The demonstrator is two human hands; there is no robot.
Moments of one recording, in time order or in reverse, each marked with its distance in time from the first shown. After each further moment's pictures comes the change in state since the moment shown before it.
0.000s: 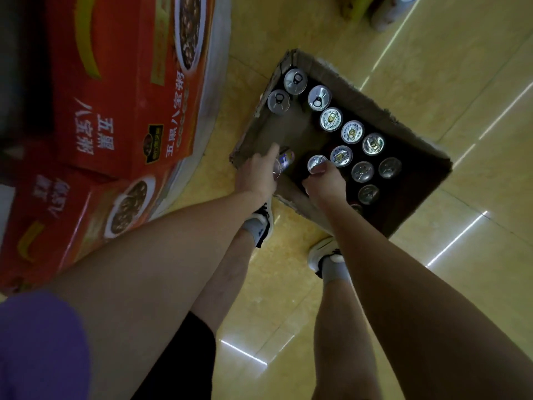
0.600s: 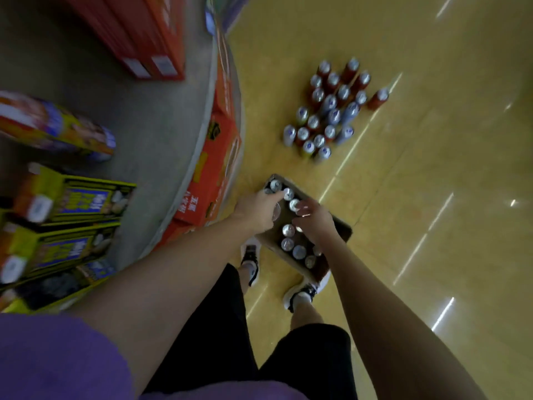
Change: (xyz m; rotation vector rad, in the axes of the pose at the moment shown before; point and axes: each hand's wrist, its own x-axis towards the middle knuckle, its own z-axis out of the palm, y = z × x) left_hand -0.210 0.116 -0.302 0.183 -0.085 0.249; right_hand -0.265 -0.147 -0.202 -0.036 -0.057 -0.344
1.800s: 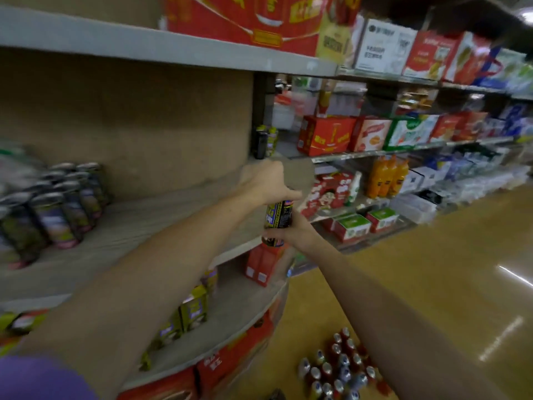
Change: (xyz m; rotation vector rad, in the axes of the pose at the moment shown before) left_hand -0.459 0.100 -0.371 0.001 1.283 -0.445; right_hand -0.323 -0.405 -0.109 -0.118 -0.285 -1.057
